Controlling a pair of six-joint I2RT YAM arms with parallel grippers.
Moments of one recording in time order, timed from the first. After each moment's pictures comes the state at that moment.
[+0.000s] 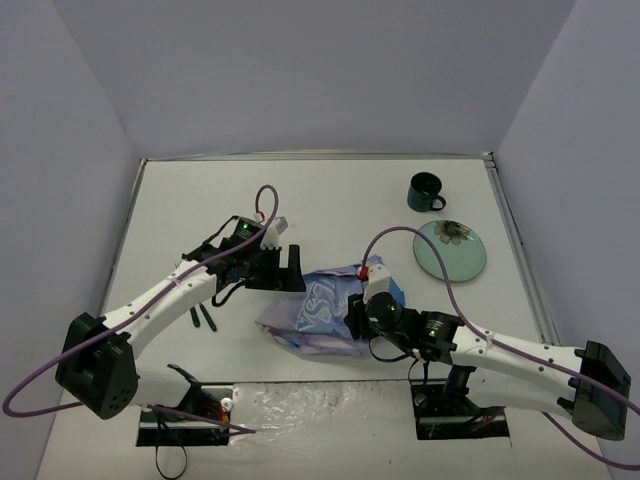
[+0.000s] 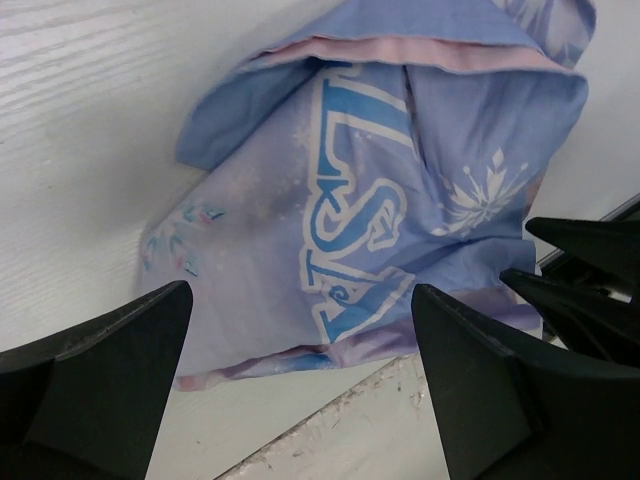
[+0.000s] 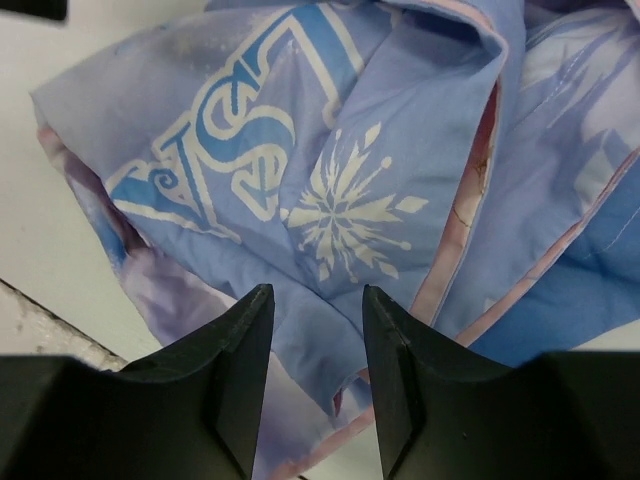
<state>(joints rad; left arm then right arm) -0.55 1.32 0.96 -0.55 0.30 -0.47 1.07 0.97 0.50 -0.24 0.31 0.56</state>
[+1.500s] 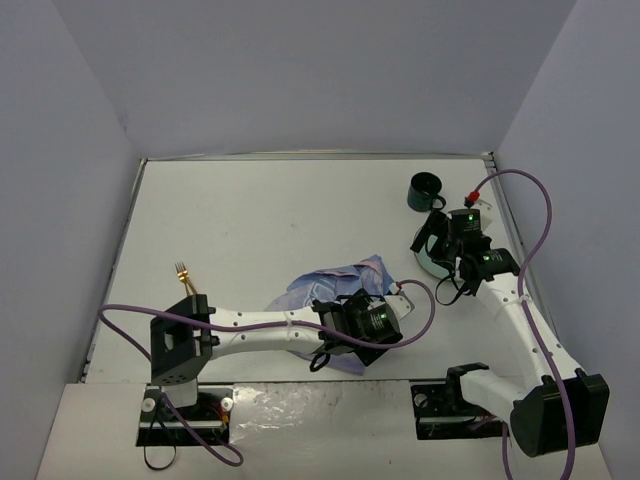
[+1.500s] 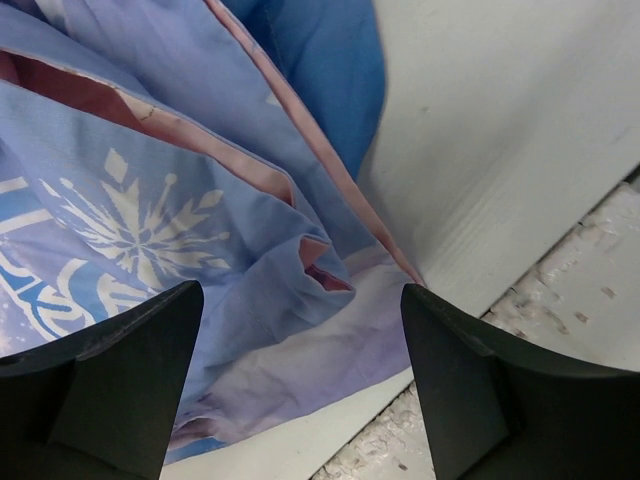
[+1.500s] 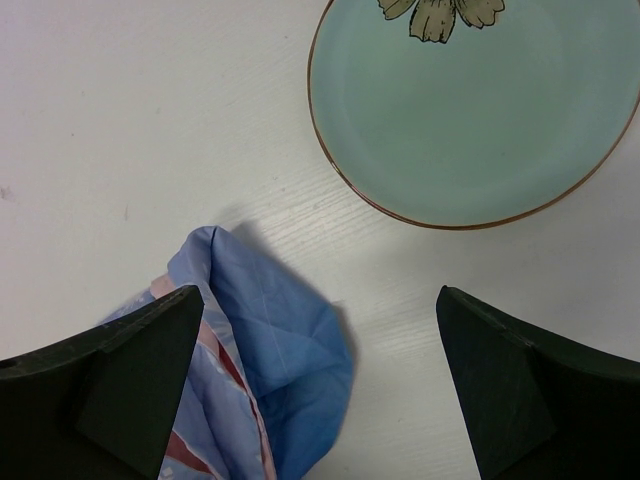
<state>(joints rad) -1.36 1.76 1.32 -0.57 -0.34 -0.30 0.16 1.08 0.87 -0.58 0.17 0.60</state>
